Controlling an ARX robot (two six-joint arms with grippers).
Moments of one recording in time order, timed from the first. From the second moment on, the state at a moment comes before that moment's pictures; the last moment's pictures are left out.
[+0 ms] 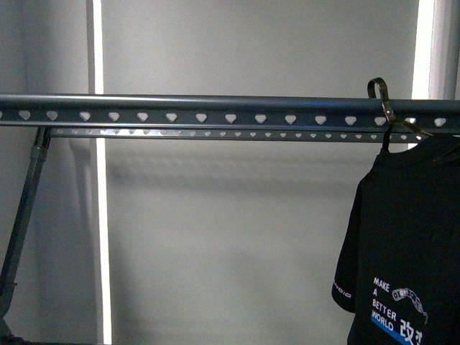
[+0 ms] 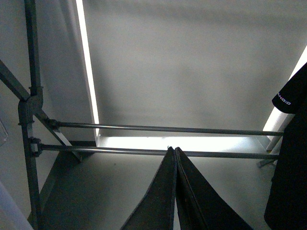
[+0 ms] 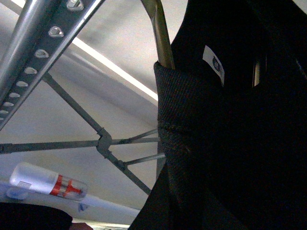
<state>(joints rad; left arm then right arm) 0.00 0.79 0.21 0.58 0.00 -0.01 -0.17 1.60 1.33 -0.03 -0.58 0.61</state>
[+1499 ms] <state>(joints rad) 0.00 0.19 0.02 0.19 0.00 0.00 0.19 0.19 0.23 -0.04 0.18 0.03</state>
